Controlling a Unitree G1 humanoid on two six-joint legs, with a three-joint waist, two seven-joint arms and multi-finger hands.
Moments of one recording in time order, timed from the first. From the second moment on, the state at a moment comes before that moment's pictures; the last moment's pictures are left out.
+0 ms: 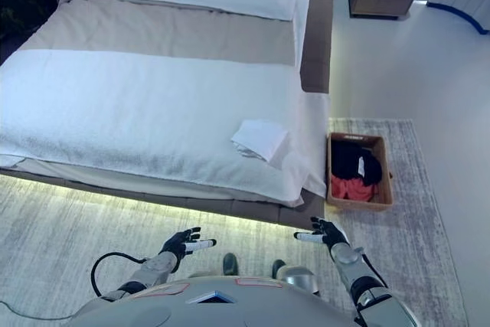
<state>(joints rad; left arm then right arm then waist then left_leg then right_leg) 0.00 0.19 -0.29 1.17 -0.13 -0.06 0.03 0.01 -0.32 0.36 1.07 0.14 -0.05 -0.01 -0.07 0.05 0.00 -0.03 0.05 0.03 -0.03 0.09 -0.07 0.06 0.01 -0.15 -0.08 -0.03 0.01</state>
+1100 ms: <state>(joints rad) -0.15 0.26 -0.30 1.10 -0.25 -0.08 0.12 -0.11 -0.29 0.43 0.98 0.16 -0.07 -0.07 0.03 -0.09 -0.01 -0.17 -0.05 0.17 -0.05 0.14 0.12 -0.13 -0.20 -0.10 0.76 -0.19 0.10</state>
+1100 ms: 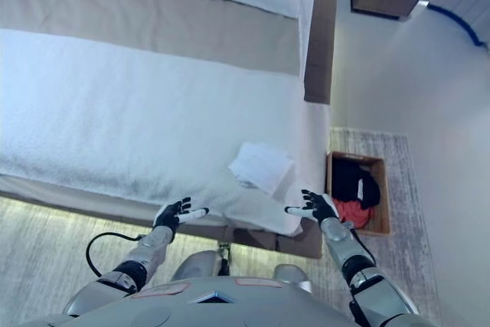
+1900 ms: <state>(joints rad) -0.29 0.21 -0.40 1.12 -0.25 -0.07 0.19 -0.52 -0.43 0.62 0.99 -0.08 -0.03 -0.20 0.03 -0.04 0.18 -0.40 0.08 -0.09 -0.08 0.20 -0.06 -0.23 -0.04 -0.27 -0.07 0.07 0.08</state>
